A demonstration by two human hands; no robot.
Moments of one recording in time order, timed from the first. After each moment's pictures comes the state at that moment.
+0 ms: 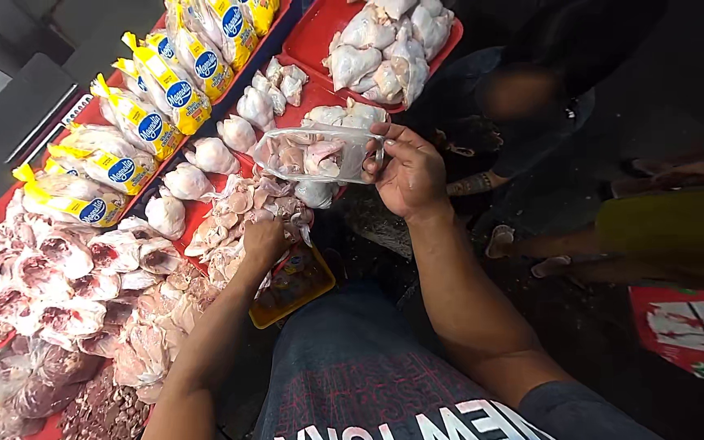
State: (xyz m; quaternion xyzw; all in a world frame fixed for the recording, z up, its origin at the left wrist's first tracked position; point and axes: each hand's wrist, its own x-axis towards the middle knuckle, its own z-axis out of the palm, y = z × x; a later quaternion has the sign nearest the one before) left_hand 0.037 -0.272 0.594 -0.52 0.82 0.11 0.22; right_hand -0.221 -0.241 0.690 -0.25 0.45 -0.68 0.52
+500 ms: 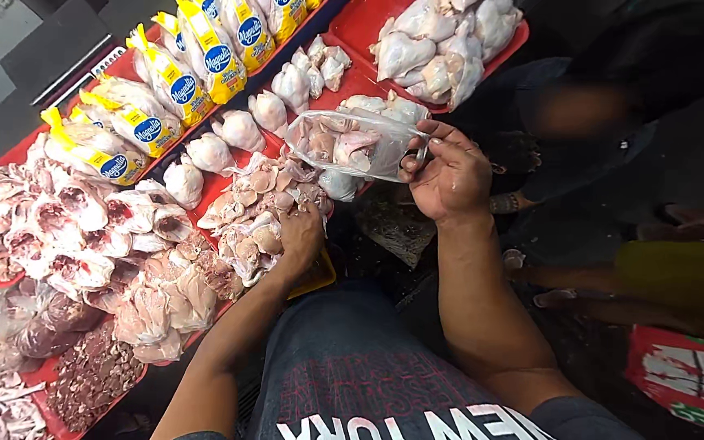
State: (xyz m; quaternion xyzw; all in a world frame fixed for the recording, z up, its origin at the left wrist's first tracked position) left_hand 0.002 -0.231 0.578 -0.59 0.79 0.08 0.11; right_hand -0.221 -0.240 0.683 -0.26 0.45 -0.67 0.53
